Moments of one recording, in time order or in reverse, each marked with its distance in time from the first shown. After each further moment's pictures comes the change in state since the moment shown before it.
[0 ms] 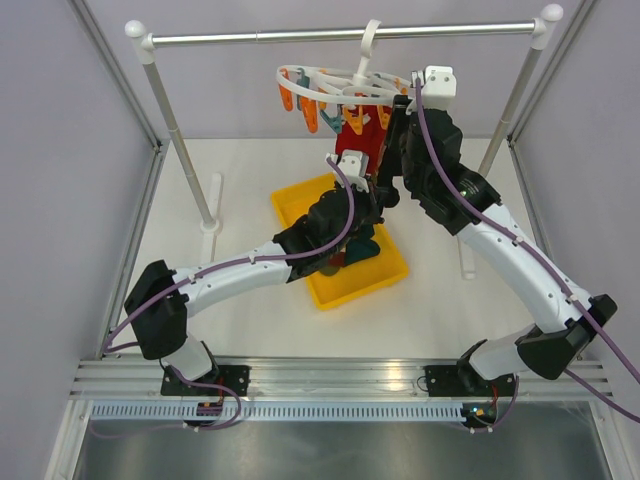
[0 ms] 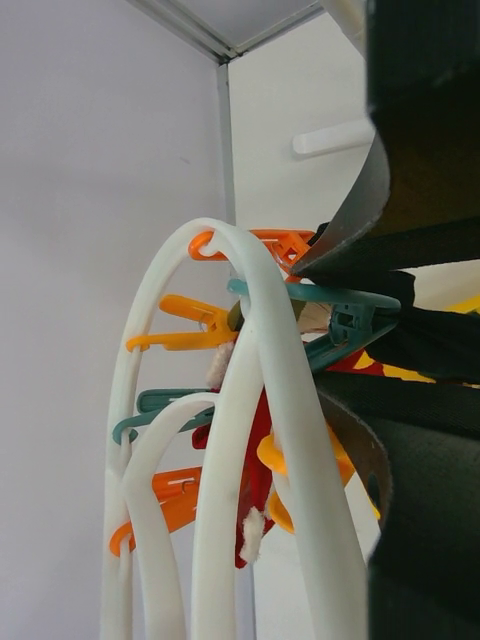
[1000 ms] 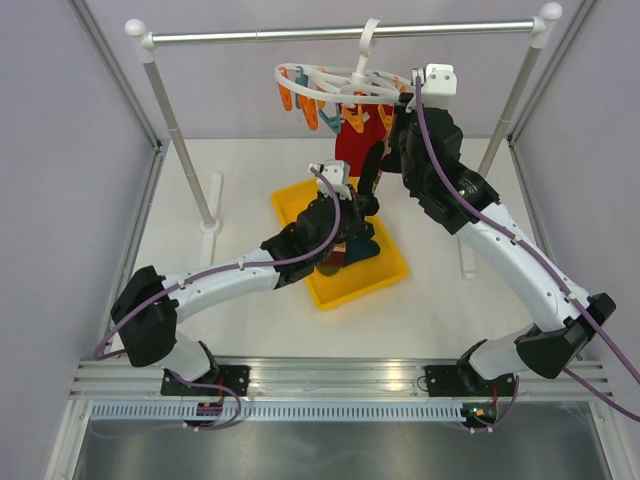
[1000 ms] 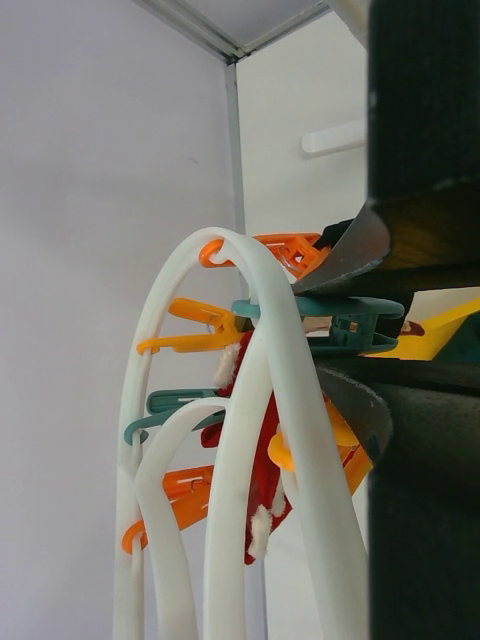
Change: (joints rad) left arm 0.029 -0.069 -0.127 -0.014 -0.047 -0.031; right arm 0.000 0.007 0.000 0.041 0.003 -0.017
